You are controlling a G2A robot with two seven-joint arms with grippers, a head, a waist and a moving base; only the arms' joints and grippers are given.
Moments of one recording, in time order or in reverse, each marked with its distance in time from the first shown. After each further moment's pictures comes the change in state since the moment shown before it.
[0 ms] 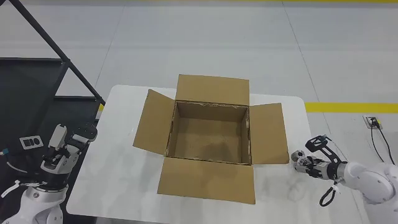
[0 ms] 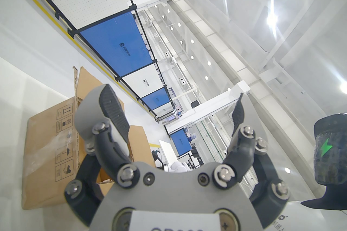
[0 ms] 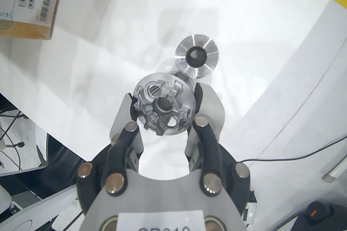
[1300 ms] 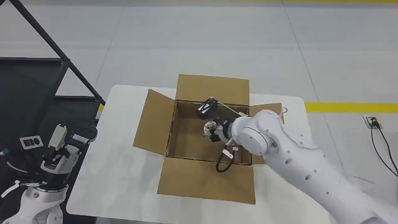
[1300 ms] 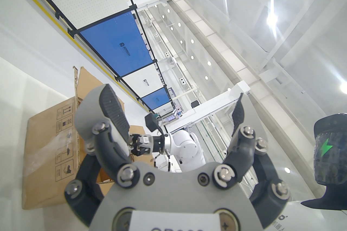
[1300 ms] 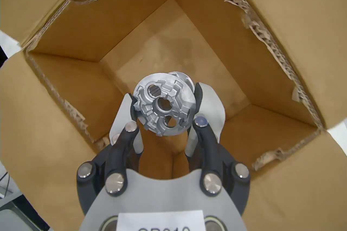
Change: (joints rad) left arm 0.000 0.000 0.000 0.000 0.000 0.000 0.000; right arm 0.824 -0.289 -1.090 0.077 0.101 0.568 -0.057
